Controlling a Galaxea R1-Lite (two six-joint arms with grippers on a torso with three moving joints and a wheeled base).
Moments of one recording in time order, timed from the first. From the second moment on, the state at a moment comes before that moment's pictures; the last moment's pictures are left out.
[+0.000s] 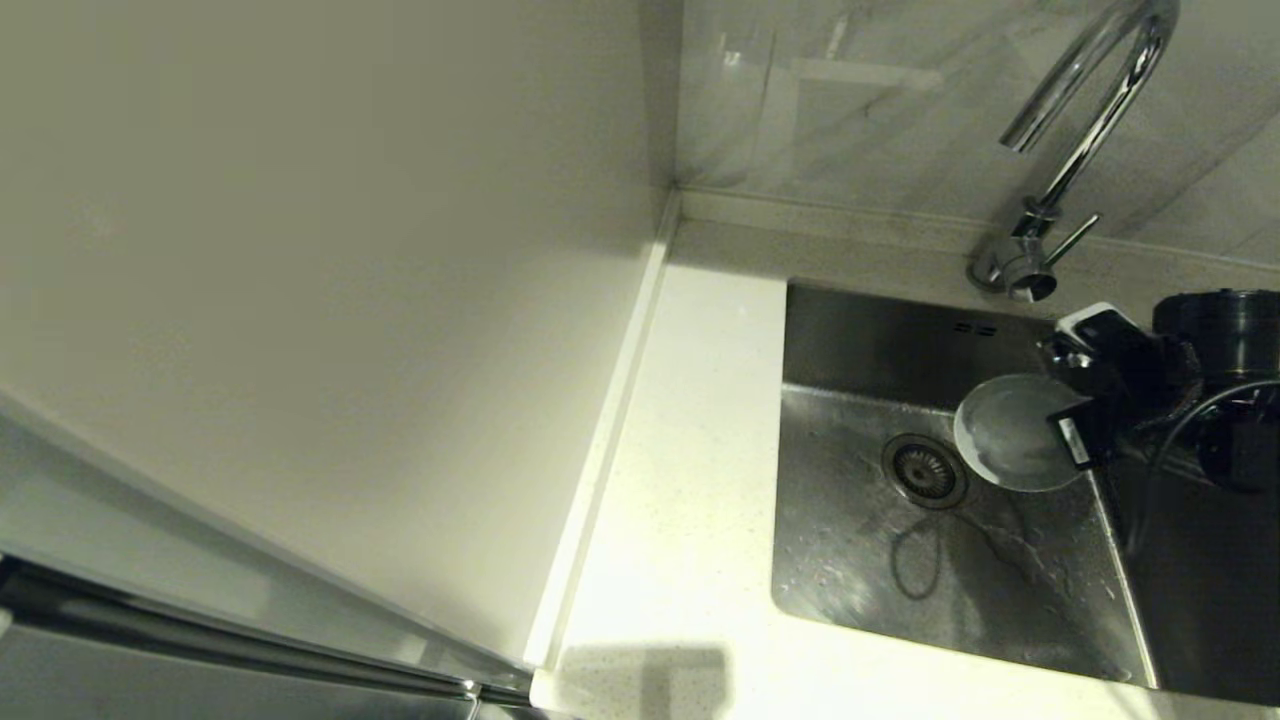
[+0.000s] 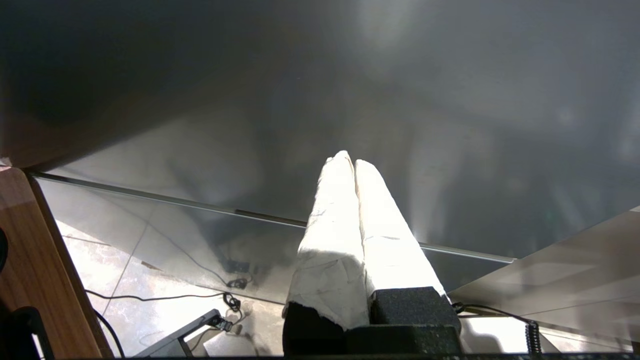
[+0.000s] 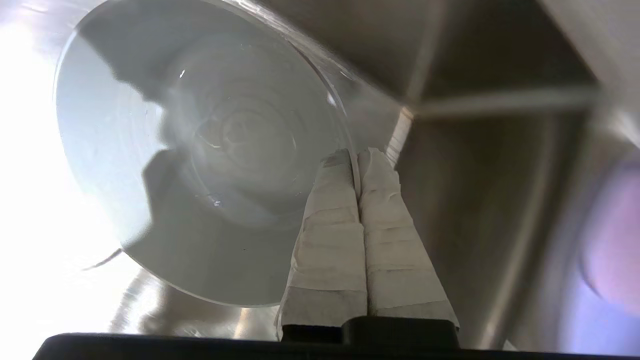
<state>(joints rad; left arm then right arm) 0.00 0.00 0.00 -0.01 0.00 -0.01 -0.07 1.74 -0.92 -0.36 -0.26 -0.44</state>
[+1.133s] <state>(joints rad) 0.00 0.00 0.00 -0.01 0.00 -0.01 -0.71 1.63 -1.28 0.52 0.13 -0.44</state>
